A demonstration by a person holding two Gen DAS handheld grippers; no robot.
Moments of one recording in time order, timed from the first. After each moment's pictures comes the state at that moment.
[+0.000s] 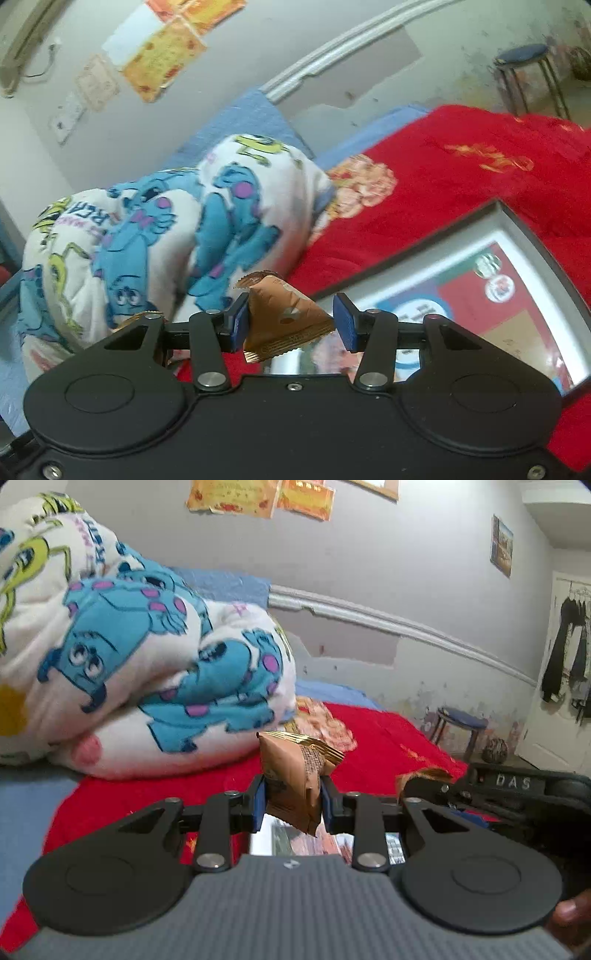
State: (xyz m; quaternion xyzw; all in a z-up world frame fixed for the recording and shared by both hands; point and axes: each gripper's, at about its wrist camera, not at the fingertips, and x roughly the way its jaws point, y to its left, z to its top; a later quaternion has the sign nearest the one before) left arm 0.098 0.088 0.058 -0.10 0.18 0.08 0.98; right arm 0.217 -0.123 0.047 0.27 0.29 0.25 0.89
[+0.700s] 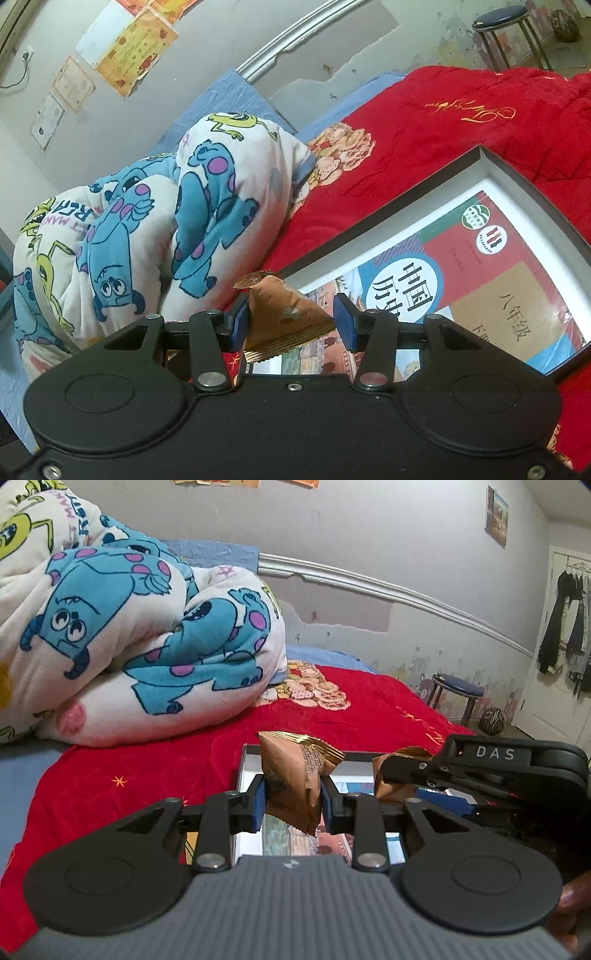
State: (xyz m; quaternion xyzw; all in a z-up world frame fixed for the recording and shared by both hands) left arm 0.105 0.076 0.034 -0.09 0.22 0.07 0.97; right arm 0.224 -0.124 0.011 0.29 0.32 0.24 0.87
